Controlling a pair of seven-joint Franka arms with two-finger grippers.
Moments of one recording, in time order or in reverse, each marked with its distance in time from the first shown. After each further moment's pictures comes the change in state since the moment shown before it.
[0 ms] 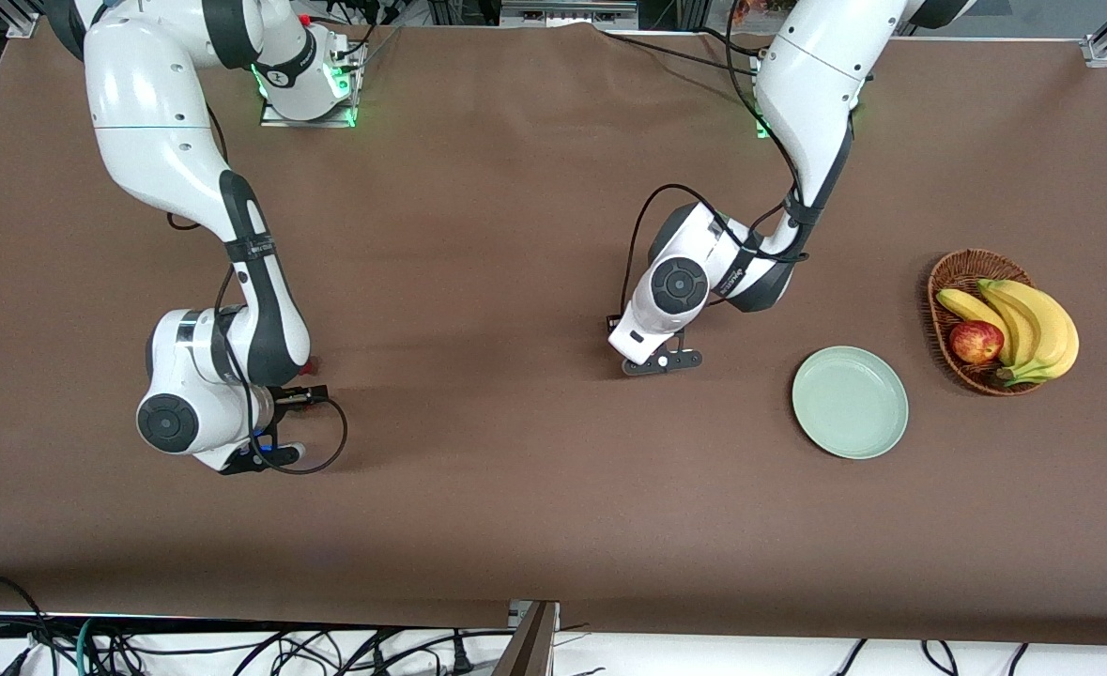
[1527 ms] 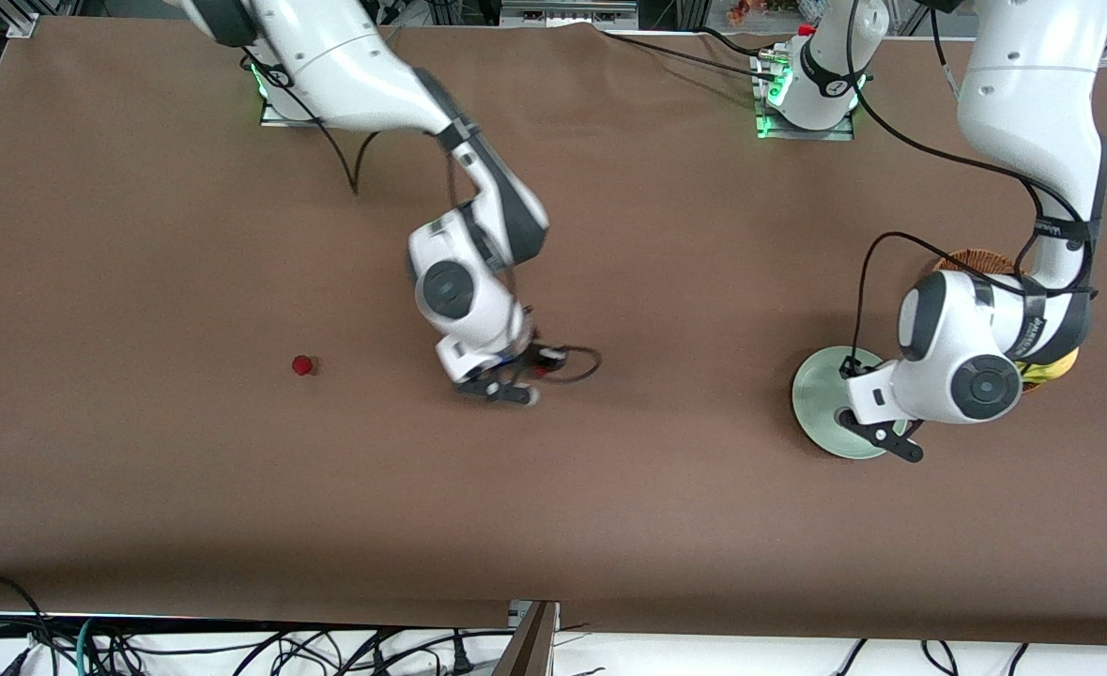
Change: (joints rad) left arm 0.488 -0.008 0.084 0.152 0.176 -0.241 1.171; right arm 0.534 0.006 0.086 0.016 0.246 0.505 0.871
